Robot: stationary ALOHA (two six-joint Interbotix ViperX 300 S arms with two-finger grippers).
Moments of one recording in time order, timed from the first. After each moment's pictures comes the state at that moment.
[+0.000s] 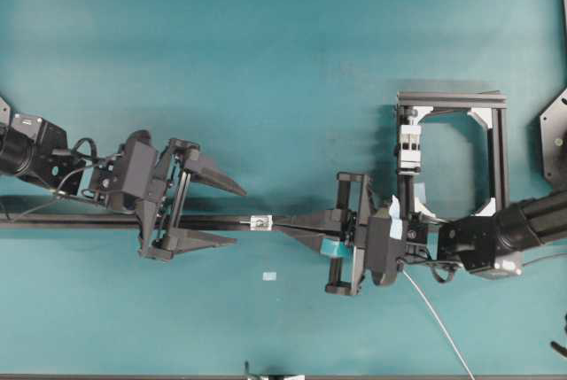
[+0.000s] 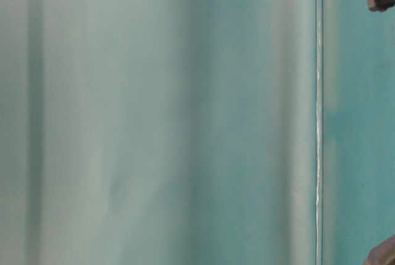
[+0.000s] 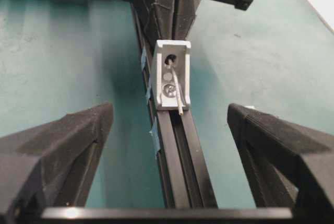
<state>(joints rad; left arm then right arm) -0.26 0.36 0.99 -0.05 -1.18 -0.13 0.49 0.45 0.73 0.73 -1.08 -0.20</state>
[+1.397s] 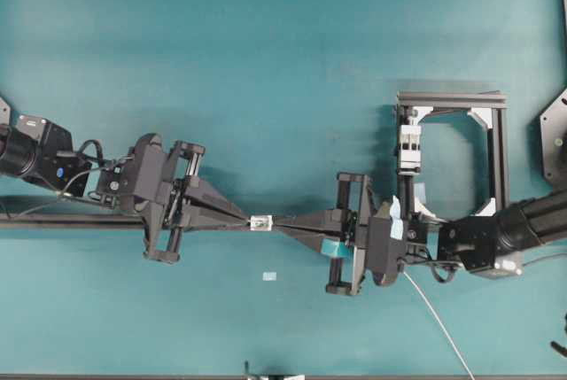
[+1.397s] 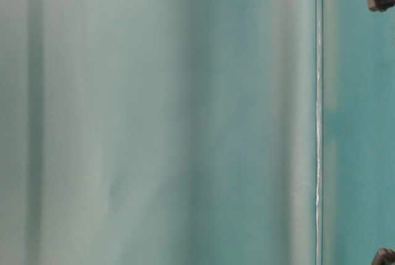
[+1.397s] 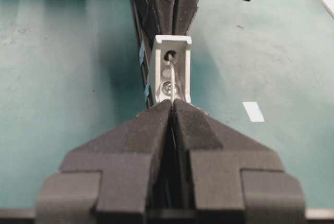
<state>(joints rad) -0.26 0.36 0.97 -0.05 -1.12 -0.13 0.49 0.45 0.73 0.73 -1.08 -0.20</state>
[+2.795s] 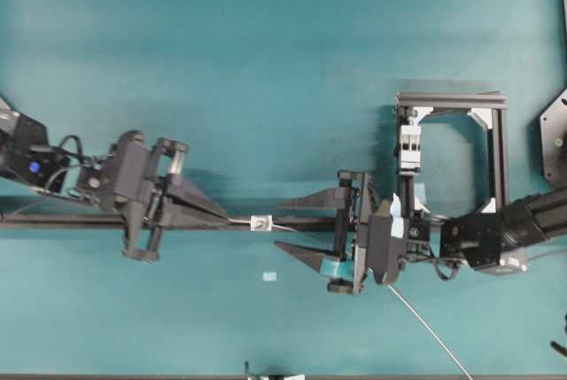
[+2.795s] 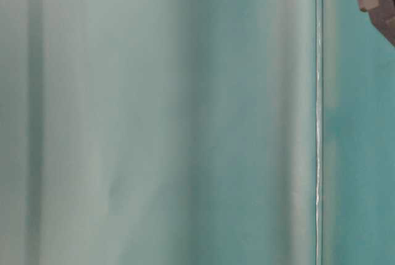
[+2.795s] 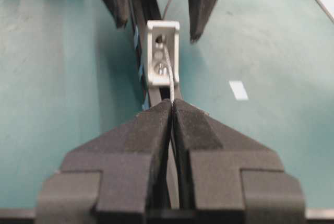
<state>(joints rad) -0.28 0.23 1.06 -0.05 -1.04 -0.13 0.48 0.42 0.74 0.69 -1.07 -0.20</state>
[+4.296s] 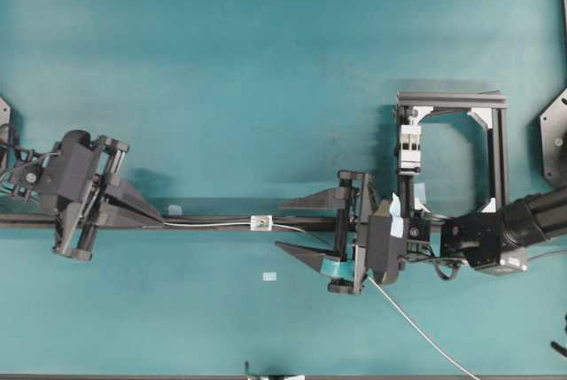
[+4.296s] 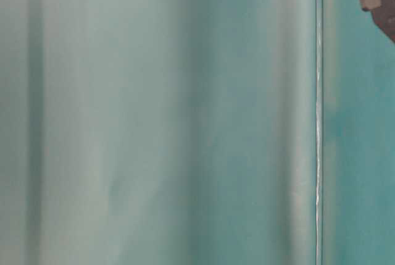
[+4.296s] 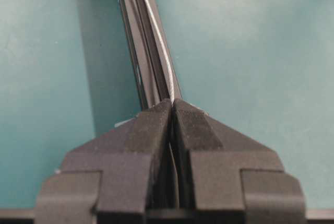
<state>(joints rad) -0.36 0.01 1.26 -0.05 -0.83 -0.16 0.48 0.42 0.74 0.69 -1.06 -0.20</state>
